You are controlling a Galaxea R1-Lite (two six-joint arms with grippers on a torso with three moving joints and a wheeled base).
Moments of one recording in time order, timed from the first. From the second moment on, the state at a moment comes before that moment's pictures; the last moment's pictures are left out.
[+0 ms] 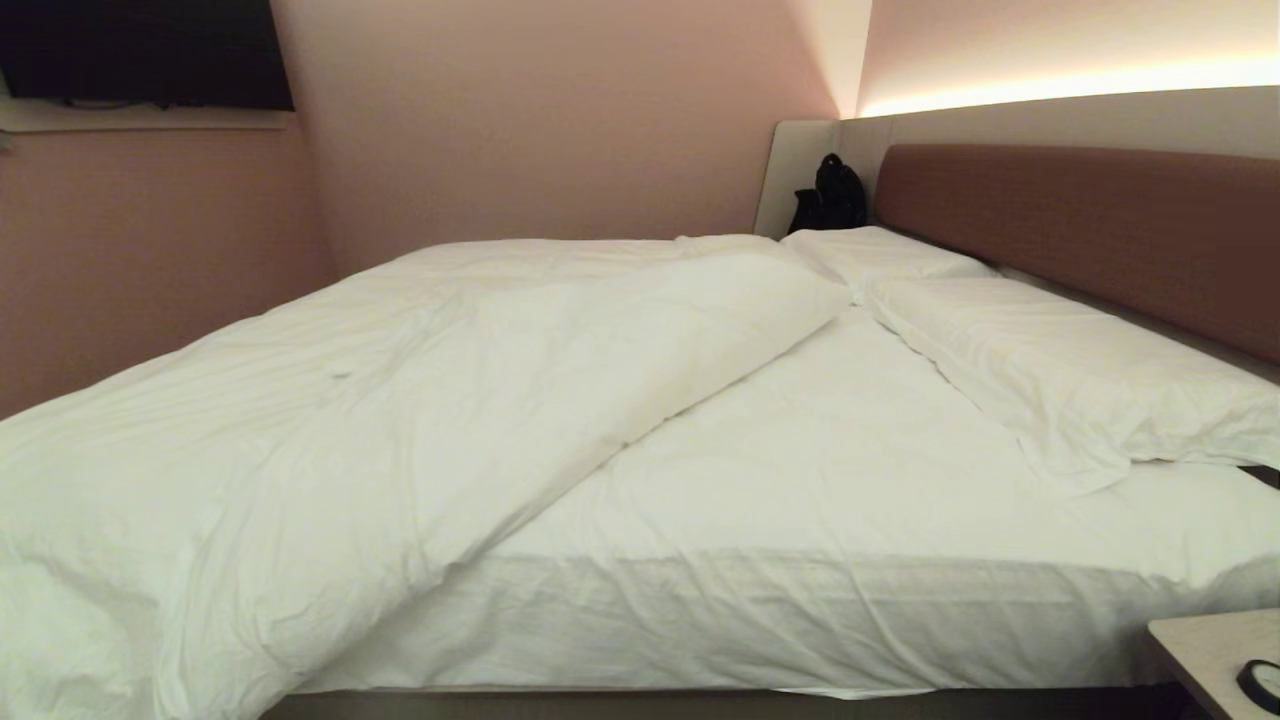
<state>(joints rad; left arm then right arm) -0.01 0.00 0.00 0.00 0.00 -0.06 0.01 0.00 0.00 0.01 0.00 -0.01</state>
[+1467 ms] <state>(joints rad) -0.01 0.00 0.00 0.00 0.00 -0.04 0.01 0.00 0.00 0.01 0.00 -0.01</state>
